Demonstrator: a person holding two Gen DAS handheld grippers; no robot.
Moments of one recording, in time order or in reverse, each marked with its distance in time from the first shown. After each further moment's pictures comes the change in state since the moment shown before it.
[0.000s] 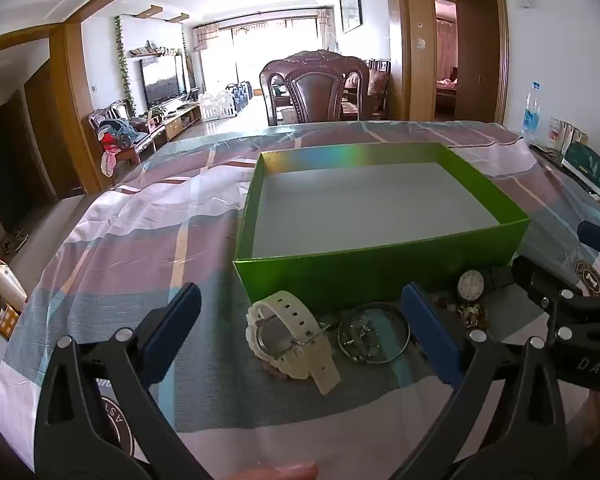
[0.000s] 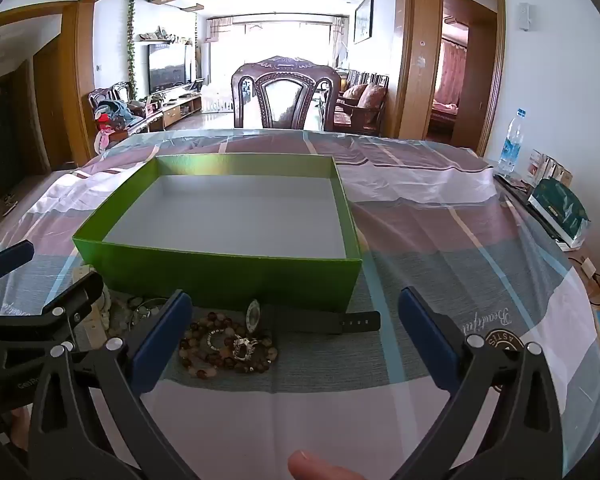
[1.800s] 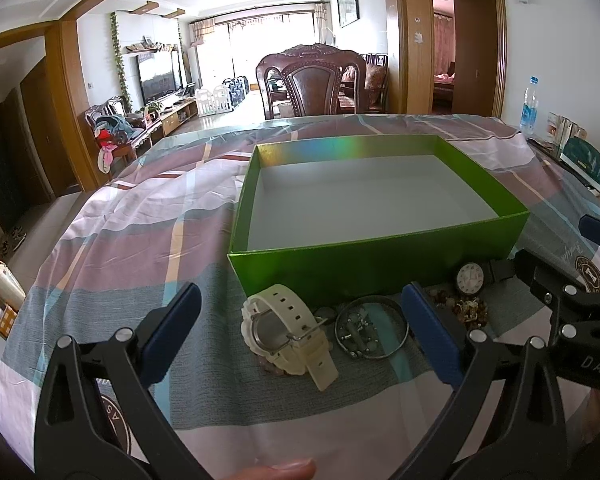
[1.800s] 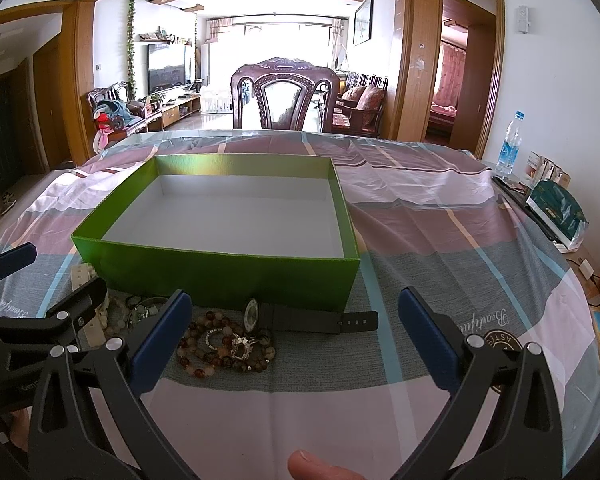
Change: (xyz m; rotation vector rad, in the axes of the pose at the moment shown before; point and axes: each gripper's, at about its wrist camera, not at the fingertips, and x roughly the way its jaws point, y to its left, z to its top) left arm 0.003 -0.004 -0.005 0.002 0.016 -0.006; right arm -0.001 0.000 0.000 -0.003 -0.006 -0.004
